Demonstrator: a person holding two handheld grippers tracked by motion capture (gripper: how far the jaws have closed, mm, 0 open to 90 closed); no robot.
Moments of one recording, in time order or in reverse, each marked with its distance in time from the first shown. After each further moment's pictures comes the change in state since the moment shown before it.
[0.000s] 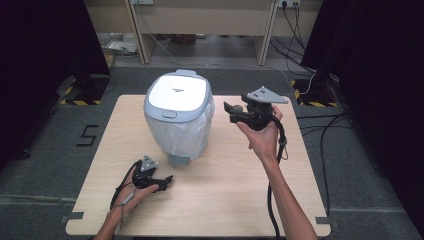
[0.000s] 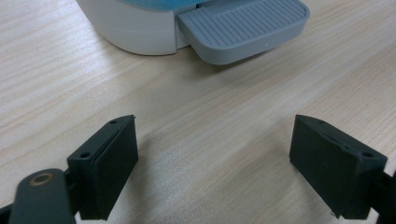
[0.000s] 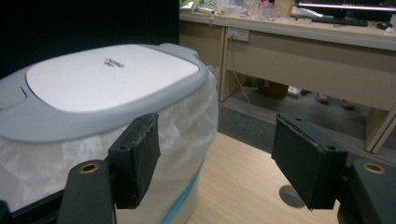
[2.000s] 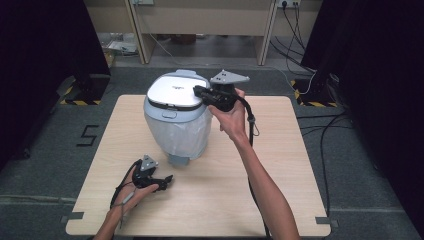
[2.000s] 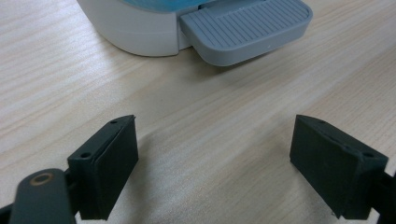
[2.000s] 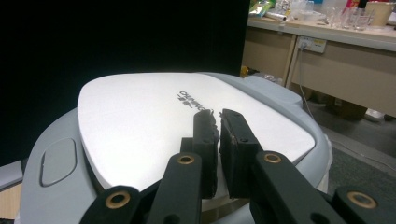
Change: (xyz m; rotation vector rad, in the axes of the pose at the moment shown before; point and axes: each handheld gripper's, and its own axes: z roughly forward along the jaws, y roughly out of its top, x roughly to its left) left arm 0.001 0.001 0.000 0.004 -0.002 0.002; right arm 0.039 0.036 0.085 -0.008 0.274 -0.053
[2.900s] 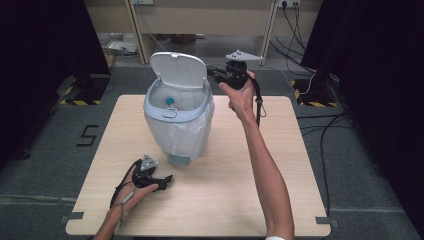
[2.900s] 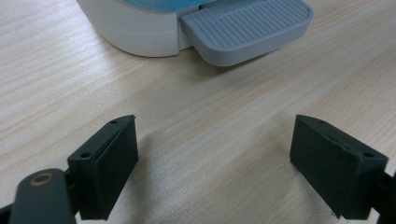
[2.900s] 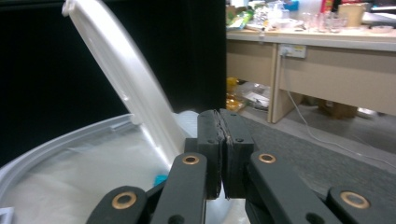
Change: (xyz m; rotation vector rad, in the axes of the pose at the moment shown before) left arm 0.001 0.000 0.000 0.001 -0.006 0.004; right arm -0.066 0.024 0.010 -0.063 -0.025 0.095
